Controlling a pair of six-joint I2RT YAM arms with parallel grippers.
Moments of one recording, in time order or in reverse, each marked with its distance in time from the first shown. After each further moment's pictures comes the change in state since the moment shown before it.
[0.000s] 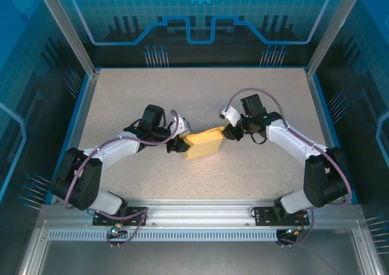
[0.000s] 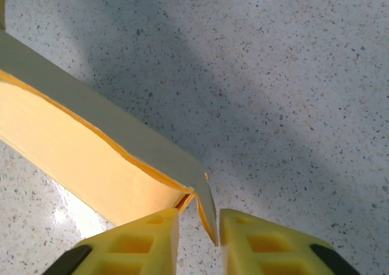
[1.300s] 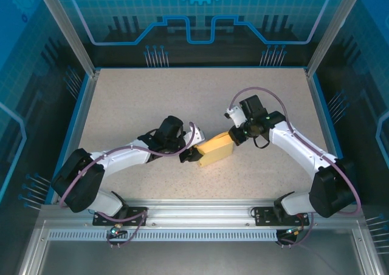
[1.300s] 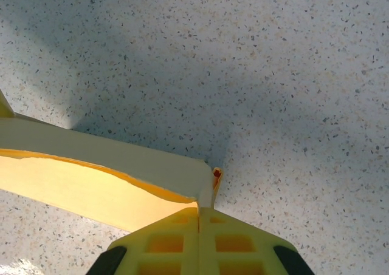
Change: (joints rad) left arm -0.255 -0.003 -0.027 0.067 -0.327 -0.195; right arm 0.056 -0.091 0.048 -0.237 0.194 0.307
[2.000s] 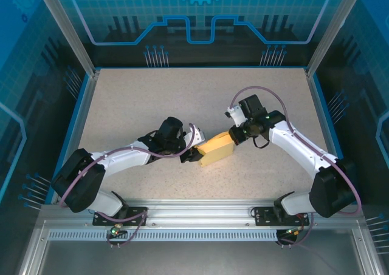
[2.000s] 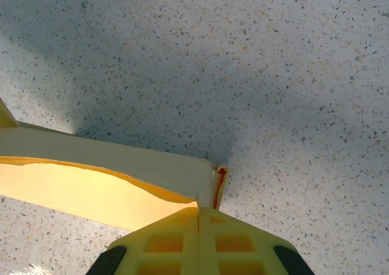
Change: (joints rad) left arm -0.003 0.001 -0.026 0.061 -0.008 0.001; right arm 0.012 0.000 0.013 -0.021 0.032 0.063
